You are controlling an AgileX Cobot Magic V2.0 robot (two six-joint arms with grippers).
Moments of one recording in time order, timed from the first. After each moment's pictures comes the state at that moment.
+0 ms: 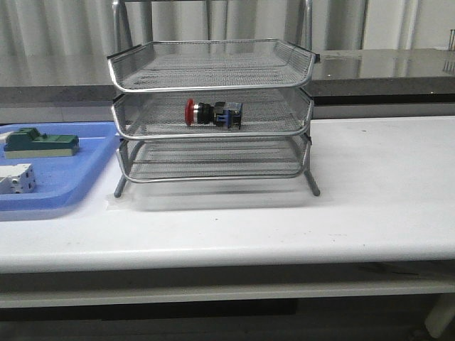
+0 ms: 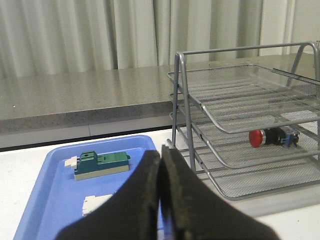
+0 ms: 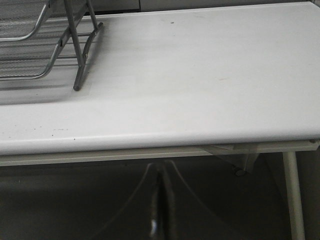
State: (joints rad) left arm -0.16 0.27 -0.19 -0.27 -0.03 0.30; right arm 0.02 -0.01 0.03 -0.01 0.34 0.07
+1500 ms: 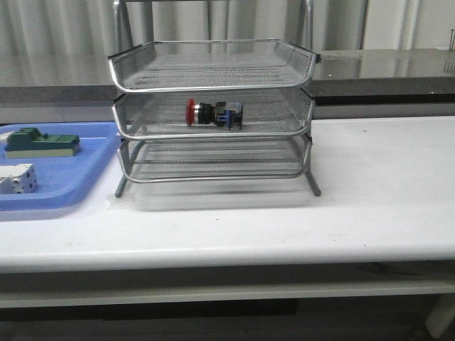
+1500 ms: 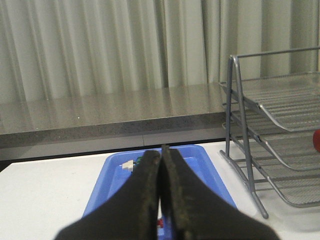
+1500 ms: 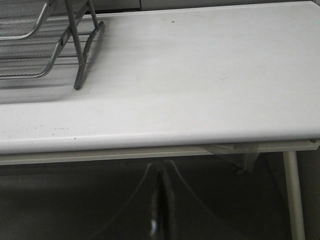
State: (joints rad) left arm 0.02 0.02 0.00 -0.13 -0.09 0.20; right arm 0.02 -0.01 0.02 -0.01 0.35 0.06
